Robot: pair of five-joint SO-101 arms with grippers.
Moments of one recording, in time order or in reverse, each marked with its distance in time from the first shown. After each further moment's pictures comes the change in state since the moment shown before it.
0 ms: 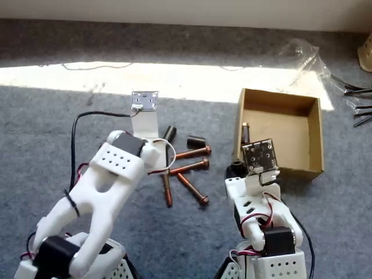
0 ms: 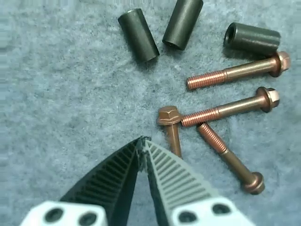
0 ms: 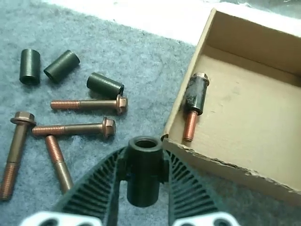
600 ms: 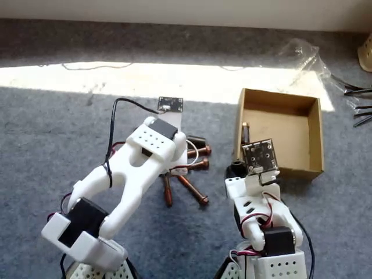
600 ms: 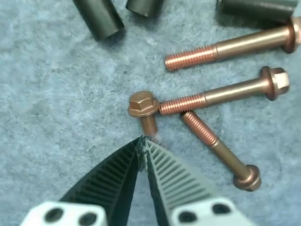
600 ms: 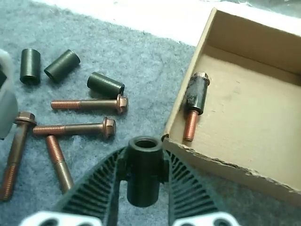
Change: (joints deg) left arm 6.9 22.4 -15.9 7.8 5.2; right arm 0.0 0.0 0.0 0.0 -0.1
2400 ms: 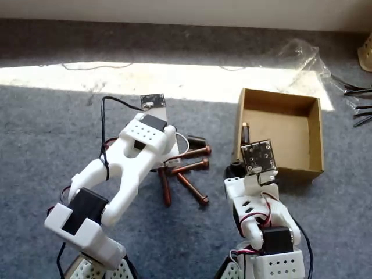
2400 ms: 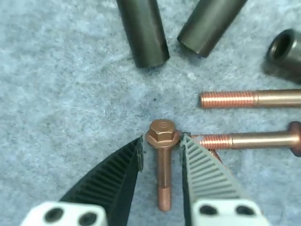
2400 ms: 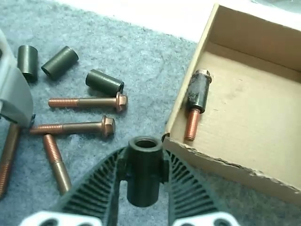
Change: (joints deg) left arm -5.6 4.8 -0.4 -4.6 5.3; right arm 0.0 0.0 2.4 -2.1 0.0
